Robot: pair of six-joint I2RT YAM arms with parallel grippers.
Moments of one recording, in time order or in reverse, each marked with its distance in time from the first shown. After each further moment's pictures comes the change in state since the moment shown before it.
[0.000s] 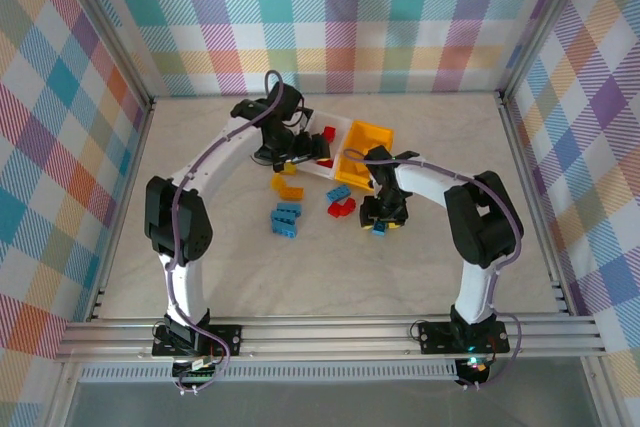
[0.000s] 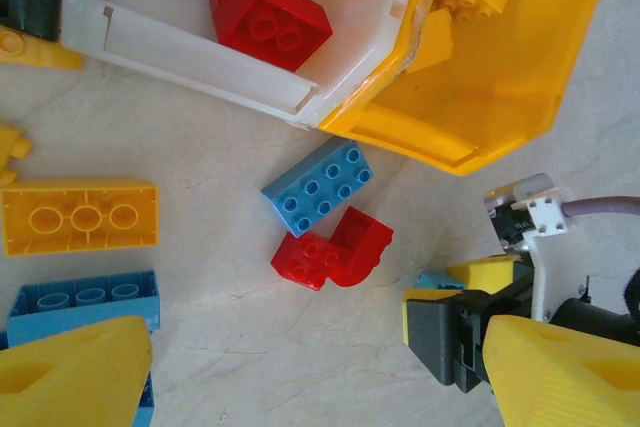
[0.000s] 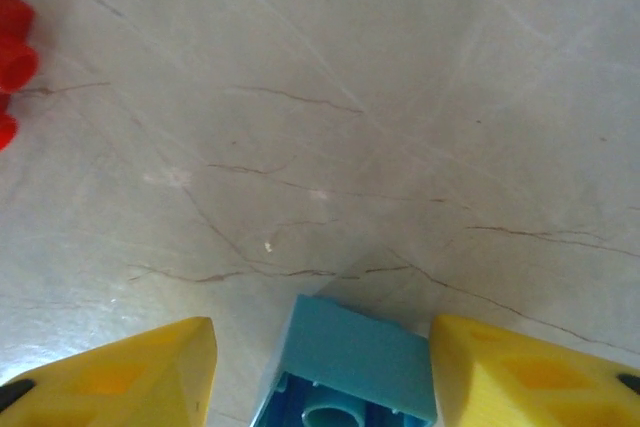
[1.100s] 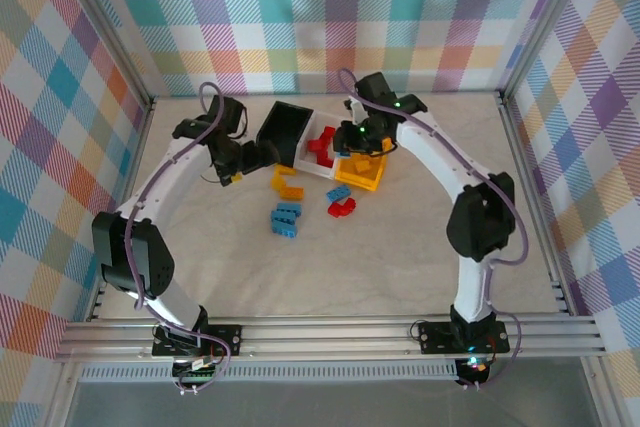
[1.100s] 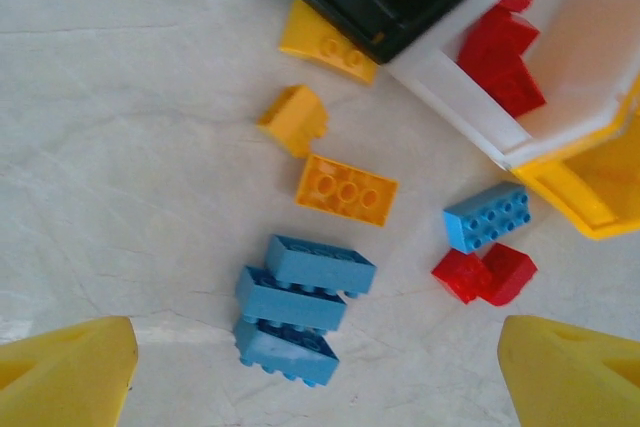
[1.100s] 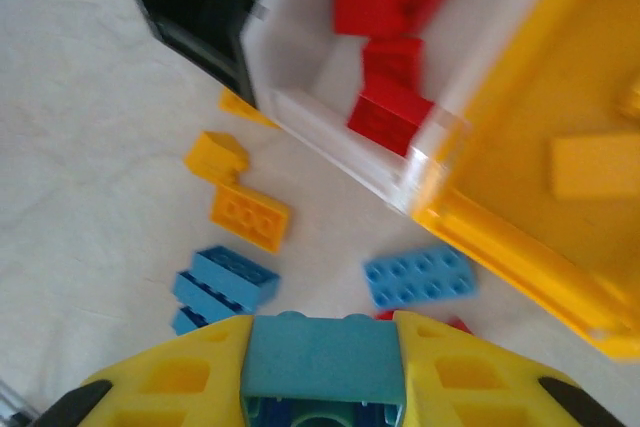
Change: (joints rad) left arm 0.206 -0.317 -0.369 0.055 -0.119 -0.008; right arm 0.000 0.089 0.652 -0.032 -0.185 -0.003
